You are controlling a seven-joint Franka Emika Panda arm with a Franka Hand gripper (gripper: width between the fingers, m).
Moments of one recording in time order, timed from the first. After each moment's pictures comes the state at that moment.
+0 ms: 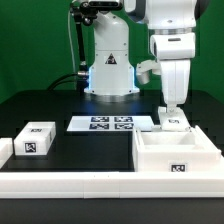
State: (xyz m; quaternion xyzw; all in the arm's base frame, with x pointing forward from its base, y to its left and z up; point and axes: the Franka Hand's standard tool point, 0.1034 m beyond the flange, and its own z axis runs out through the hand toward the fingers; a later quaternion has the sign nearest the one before) arm 0.449 0.124 0.061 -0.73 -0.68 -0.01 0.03
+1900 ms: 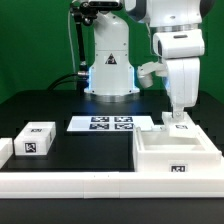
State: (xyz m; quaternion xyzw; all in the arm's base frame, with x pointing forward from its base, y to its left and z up) arm 0.516 0.121 0.067 -0.72 -0.70 -0.03 0.03
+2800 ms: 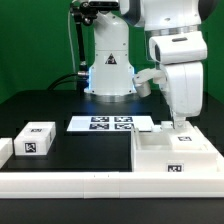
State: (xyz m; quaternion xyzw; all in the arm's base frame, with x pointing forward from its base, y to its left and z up) arm 0.557 0.117 0.063 -0.71 -0.70 -0.05 0.03
